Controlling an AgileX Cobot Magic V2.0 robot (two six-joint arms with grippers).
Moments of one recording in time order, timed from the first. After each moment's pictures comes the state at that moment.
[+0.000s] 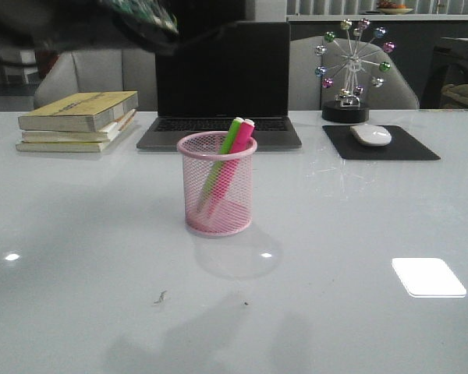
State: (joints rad) left arm -0.70 1.69 -0.97 -0.31 -0.70 0.14; right arm 0.10 0.57 -0.60 -0.25 0.91 0.16
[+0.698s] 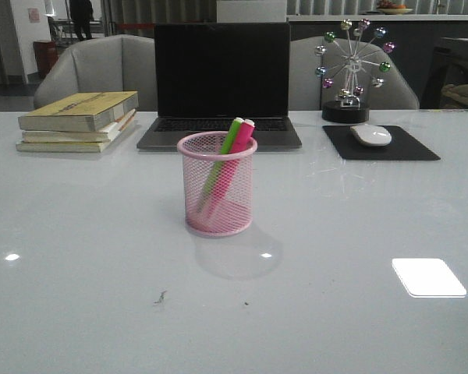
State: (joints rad) left arm -0.39 1.15 -0.90 -0.31 -0.36 0.36; right arm 0.10 0.57 -0.60 -0.25 0.90 0.16
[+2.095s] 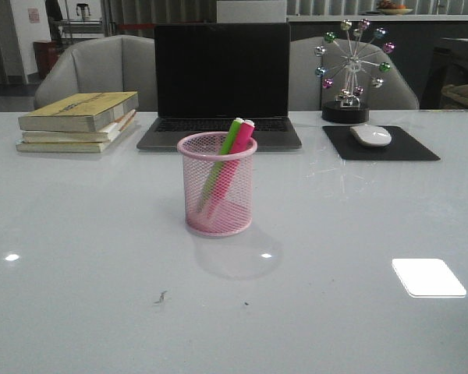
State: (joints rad) left arm -0.08 0.46 -0.56 -0.27 0.36 0.36; right arm 0.10 0.57 -0.60 -0.25 0.78 0.16
